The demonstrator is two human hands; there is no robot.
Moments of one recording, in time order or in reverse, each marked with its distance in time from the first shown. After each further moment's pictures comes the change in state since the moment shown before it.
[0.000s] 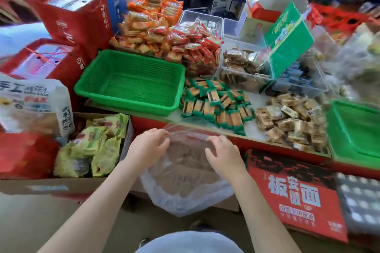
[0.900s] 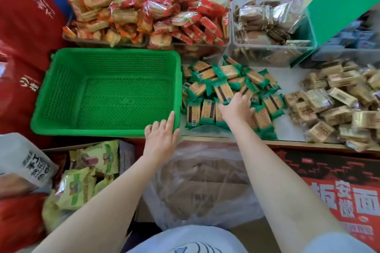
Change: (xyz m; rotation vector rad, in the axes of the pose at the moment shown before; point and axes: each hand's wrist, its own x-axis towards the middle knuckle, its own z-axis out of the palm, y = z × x) left_hand 0.218 -0.046 0.084 0.312 -0.137 -0.038; right_hand 0.305 0.069 0.031 0.092 0.151 0.636
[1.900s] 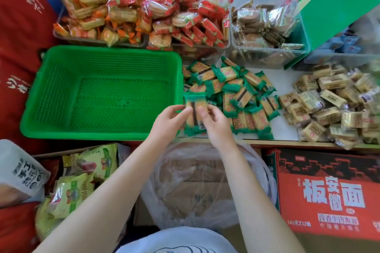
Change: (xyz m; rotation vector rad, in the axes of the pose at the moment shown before) left_hand 0.018 0.018 -0.071 -1.213 -0.144 -0.194; right_hand -0.103 -0.034 -0.013 0.884 -0.356 -0.140
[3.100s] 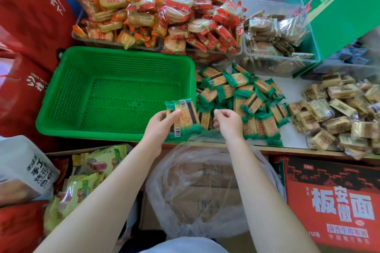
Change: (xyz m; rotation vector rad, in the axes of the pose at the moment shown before) left_hand 0.004 -0.022 -0.048 -0.228 0.057 -0.125; right_hand 0.046 0.014 0.011 -0.111 0.243 0.166
